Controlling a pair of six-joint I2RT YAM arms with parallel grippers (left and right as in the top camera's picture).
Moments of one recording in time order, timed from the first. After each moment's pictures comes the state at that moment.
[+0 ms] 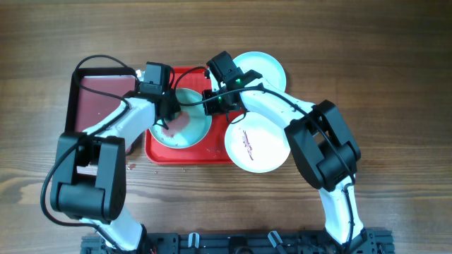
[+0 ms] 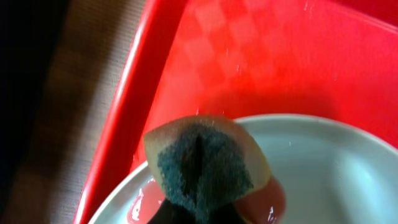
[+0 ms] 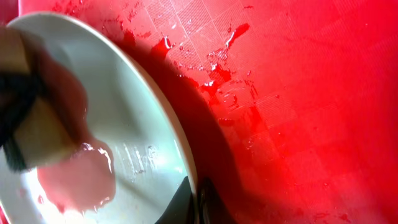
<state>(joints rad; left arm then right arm) -0.18 1.83 1.01 -0.35 -0.13 -0.50 0.61 2.21 1.55 -0.52 -0.31 0.43</state>
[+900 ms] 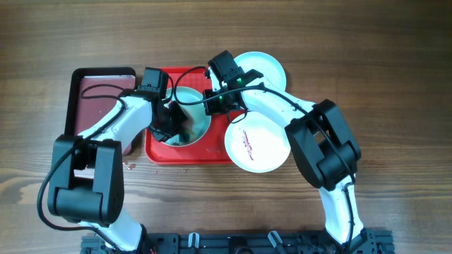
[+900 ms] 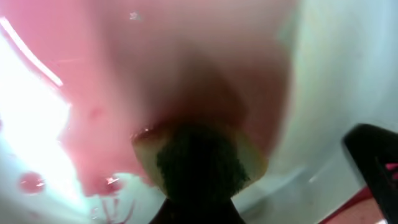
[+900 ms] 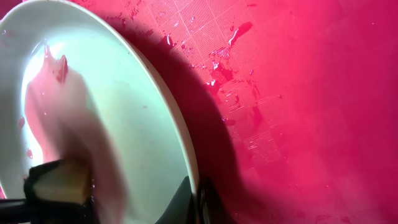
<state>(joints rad) -0.17 1.81 1.03 -0.65 0.27 -0.76 0.60 2.21 1.55 -0.52 -0.33 0.42</state>
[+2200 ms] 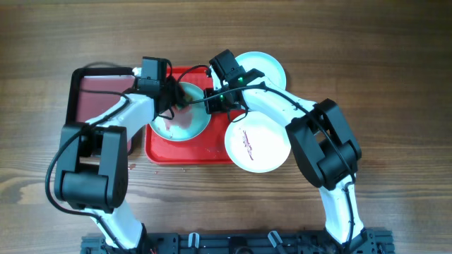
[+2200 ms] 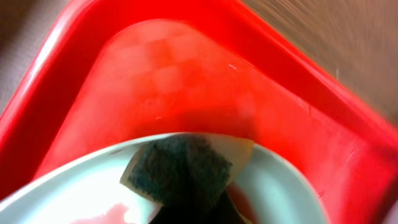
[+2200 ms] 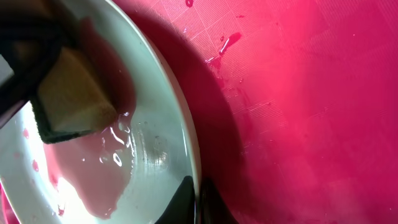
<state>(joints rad) -0.16 1.91 1.04 -0.18 0.04 -0.68 0.60 2.21 1.55 -0.51 -0.33 0.43</state>
